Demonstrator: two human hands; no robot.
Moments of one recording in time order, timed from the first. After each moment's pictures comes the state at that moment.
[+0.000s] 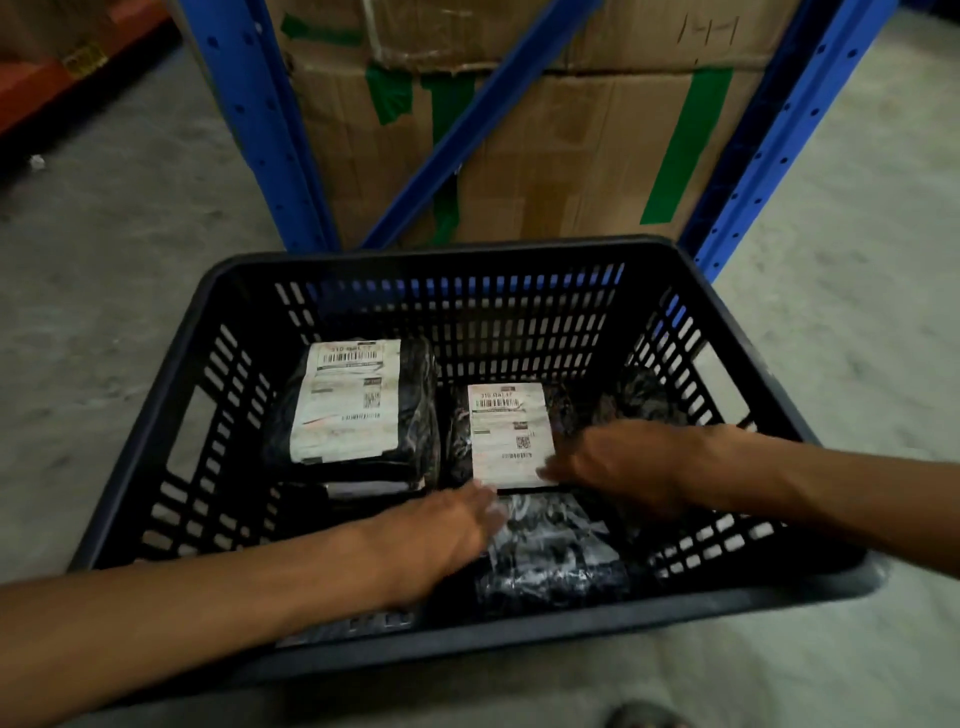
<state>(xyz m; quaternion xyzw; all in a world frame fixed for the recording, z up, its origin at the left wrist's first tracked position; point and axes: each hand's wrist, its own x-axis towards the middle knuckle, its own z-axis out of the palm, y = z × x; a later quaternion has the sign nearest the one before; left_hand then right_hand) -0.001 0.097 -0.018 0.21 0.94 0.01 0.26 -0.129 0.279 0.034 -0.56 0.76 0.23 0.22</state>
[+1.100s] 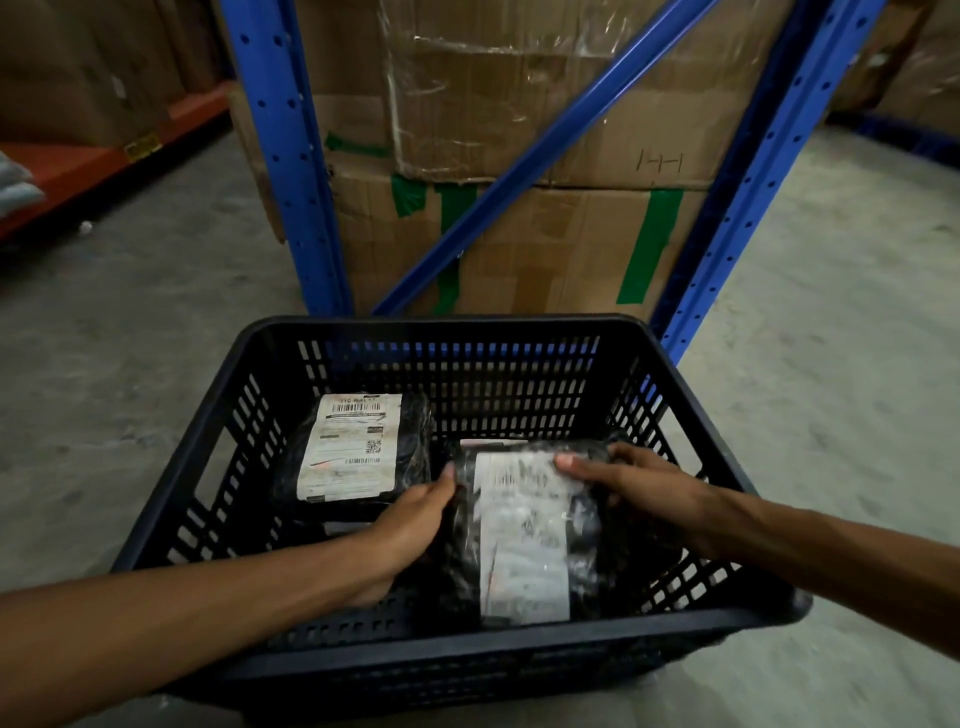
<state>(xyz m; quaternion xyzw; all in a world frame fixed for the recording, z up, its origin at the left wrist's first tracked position) -0.018 0.095 -0.012 -0.28 0.73 0.60 0.17 -0.131 0.325 0.036 -0.06 0.78 -0.50 0.38</state>
